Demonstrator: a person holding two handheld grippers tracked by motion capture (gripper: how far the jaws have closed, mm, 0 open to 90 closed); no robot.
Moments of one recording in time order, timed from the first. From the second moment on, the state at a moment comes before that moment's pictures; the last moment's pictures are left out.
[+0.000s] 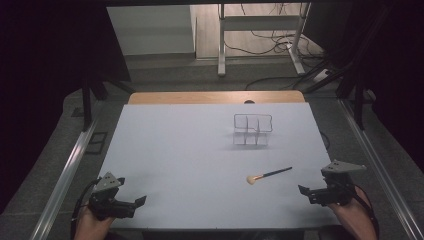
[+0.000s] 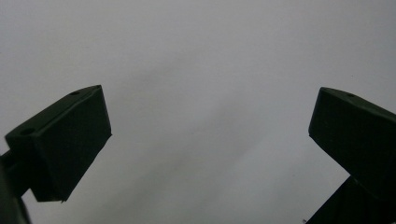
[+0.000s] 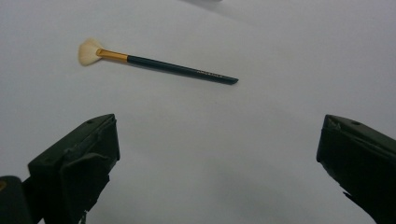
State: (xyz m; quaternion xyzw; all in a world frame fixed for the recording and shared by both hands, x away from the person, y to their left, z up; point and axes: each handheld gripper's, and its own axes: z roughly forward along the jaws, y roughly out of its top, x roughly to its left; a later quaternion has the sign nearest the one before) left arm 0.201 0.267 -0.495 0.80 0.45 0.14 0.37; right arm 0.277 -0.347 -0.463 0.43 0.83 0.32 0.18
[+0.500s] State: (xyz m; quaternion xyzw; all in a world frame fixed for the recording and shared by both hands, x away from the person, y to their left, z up) left arm 0.198 0.265 -0.498 0.80 0.45 0.12 0.37; right arm 0.281 -0.338 -0.464 0.42 0.84 0.31 0.18
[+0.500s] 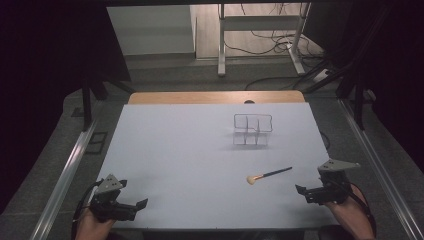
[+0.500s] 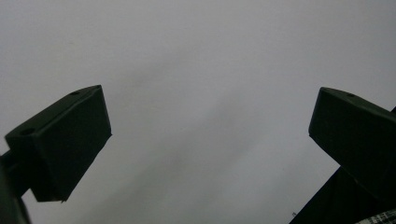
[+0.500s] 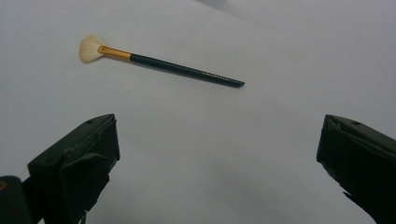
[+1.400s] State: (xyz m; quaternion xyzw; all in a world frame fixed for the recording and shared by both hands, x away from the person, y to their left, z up) left arm 0.195 0.265 -0.487 0.78 0.45 0.16 0.40; right arm 0.298 -0.319 -0.464 0.41 0.84 0.30 0.17
